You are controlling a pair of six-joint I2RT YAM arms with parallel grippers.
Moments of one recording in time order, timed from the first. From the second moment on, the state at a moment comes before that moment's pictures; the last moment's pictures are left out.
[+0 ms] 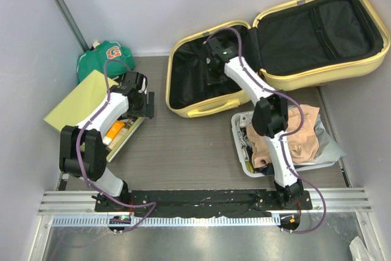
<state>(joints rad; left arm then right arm) -0.20 1.58 1.17 -0.72 -0.09 -0.18 0.51 2.35 2.31 -1.05 0.10 0.27</state>
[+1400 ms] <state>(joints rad) -0.20 1.53 1.08 -0.65 -0.12 -0.20 0.54 2.14 2.38 -1.03 0.24 0.35</state>
